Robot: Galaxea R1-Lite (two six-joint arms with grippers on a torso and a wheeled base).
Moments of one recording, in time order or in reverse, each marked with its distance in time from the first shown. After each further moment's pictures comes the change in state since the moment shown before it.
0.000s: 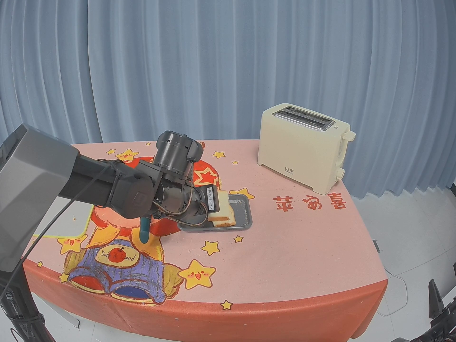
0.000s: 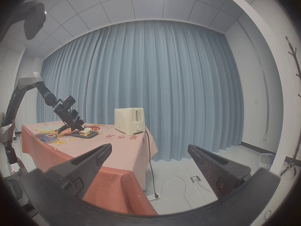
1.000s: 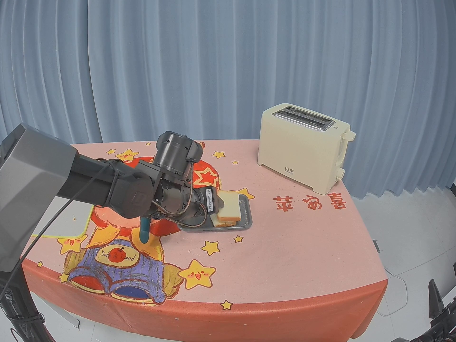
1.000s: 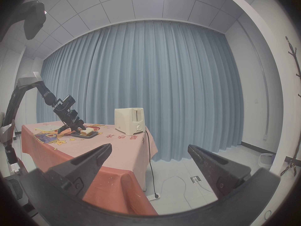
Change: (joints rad) left arm -0.002 -0.006 0.001 0.025 0.006 0.001; right arm 0.000 0.000 0.000 0.000 0.000 0.000
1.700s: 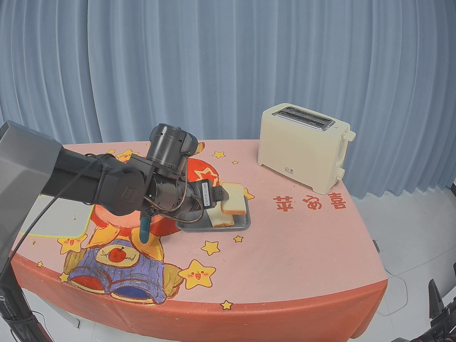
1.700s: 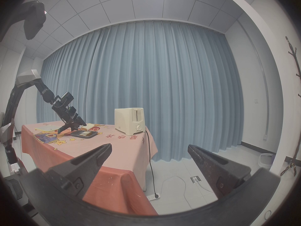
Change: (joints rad) left arm -0.002 -0.050 0.015 0.001 0.023 -0.004; right arm 0.000 0.000 0.000 0.000 0.000 0.000
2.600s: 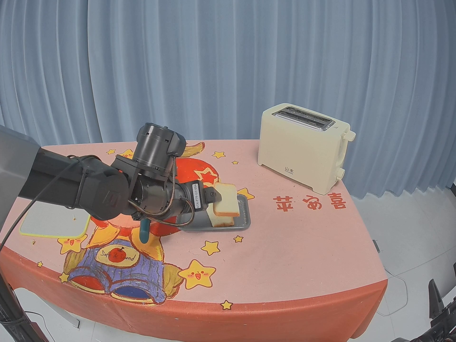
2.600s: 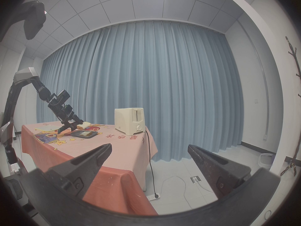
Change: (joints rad) left arm 0.005 -0.082 0.087 -0.011 0.008 -0.010; right arm 0.000 0.000 0.000 0.000 0.000 0.000
